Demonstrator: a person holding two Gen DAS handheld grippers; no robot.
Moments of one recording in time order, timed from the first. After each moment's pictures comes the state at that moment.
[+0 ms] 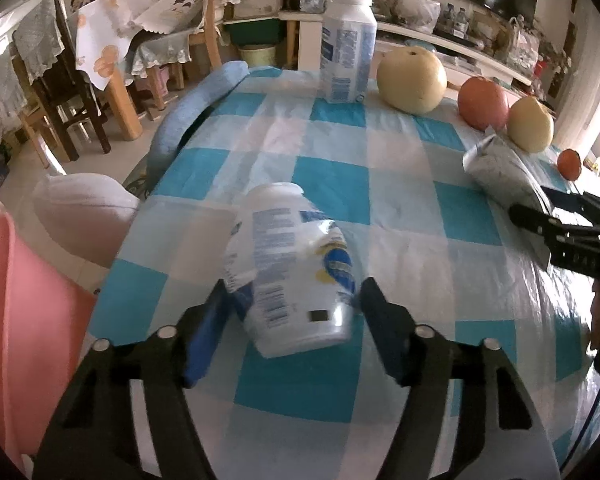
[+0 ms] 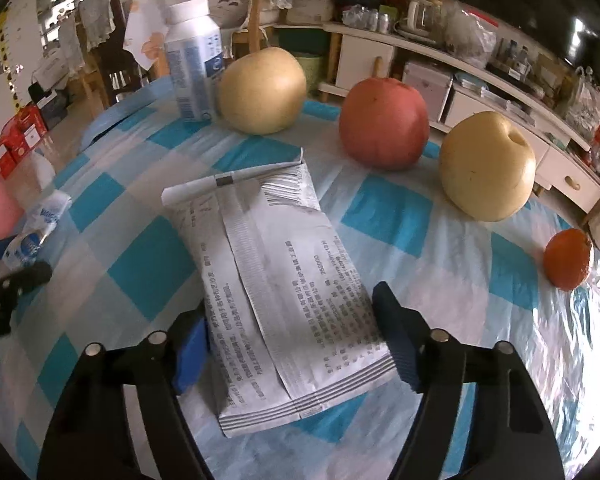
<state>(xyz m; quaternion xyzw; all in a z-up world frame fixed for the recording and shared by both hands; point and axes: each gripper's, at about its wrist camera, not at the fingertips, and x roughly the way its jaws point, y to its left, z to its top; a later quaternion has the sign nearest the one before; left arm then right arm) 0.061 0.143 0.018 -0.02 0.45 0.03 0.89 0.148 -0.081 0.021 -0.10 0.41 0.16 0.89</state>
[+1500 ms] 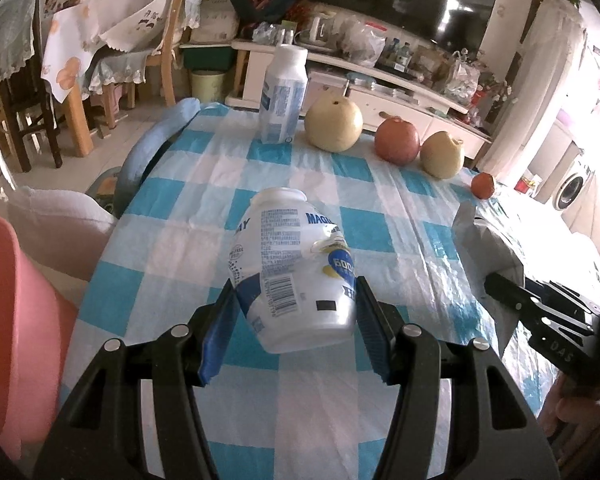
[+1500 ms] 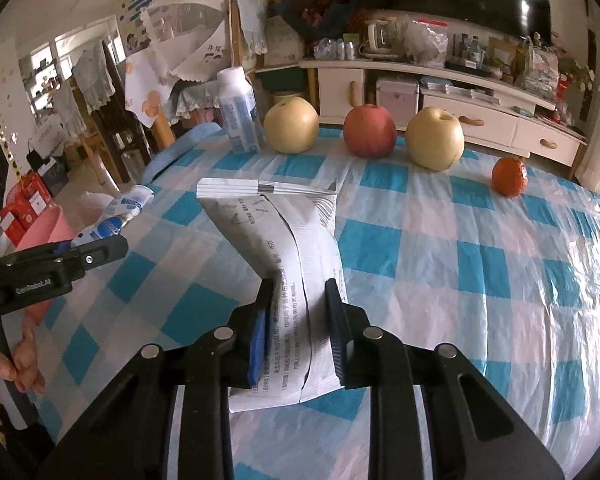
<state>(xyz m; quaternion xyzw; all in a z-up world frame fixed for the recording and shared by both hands) 0.014 0.141 0.063 -0.07 0.40 -0.08 0.91 0.008 -0.082 0.071 0.01 0.36 0.14 0.92</state>
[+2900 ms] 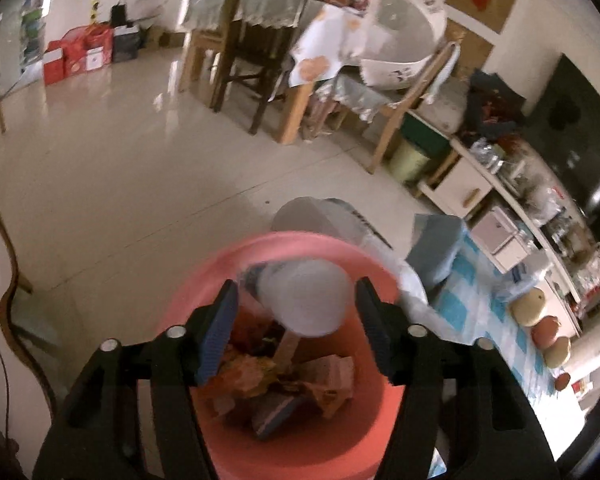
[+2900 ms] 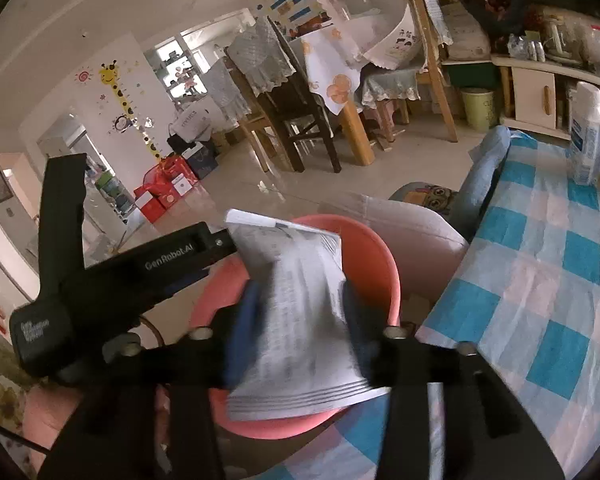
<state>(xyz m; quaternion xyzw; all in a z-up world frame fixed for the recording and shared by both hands) -0.055 0.421 0.099 -0.27 0.33 0.24 0.87 -0.013 0.248 0.103 0.06 0.36 0.39 0.85</state>
